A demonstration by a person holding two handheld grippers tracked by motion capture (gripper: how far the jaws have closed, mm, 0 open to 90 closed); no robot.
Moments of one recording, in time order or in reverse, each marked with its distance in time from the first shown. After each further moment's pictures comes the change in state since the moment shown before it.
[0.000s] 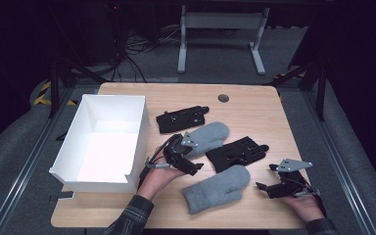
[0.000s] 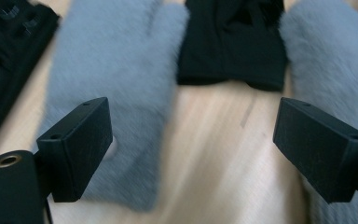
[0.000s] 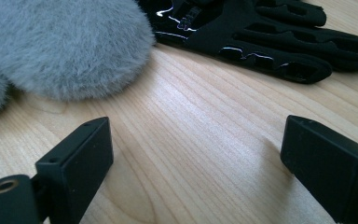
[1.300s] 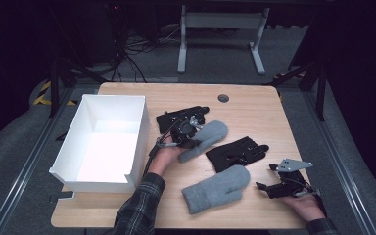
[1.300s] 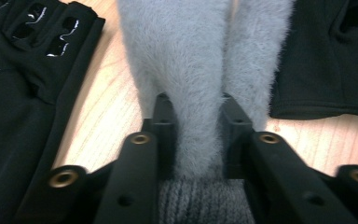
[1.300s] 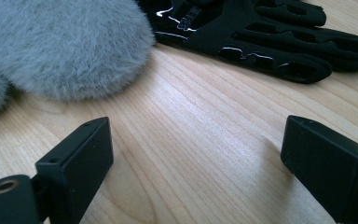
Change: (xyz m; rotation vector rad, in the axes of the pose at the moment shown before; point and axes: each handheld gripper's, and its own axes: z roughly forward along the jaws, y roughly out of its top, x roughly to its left) left arm 0.054 0.022 0.046 0.103 0.014 0.011; right arm 0.000 0.000 0.000 0.000 -0.001 0.002
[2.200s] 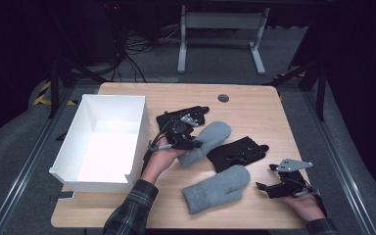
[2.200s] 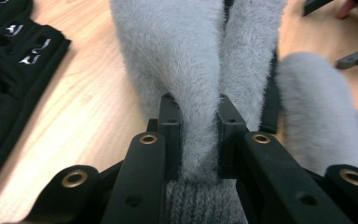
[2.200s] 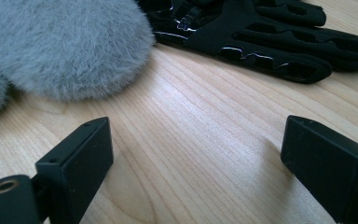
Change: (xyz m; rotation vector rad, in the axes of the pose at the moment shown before) left arm -0.024 0.002 -0.053 -0.104 -0.155 -0.120; right arm 0.000 0.000 0.000 0.000 0.001 0.000
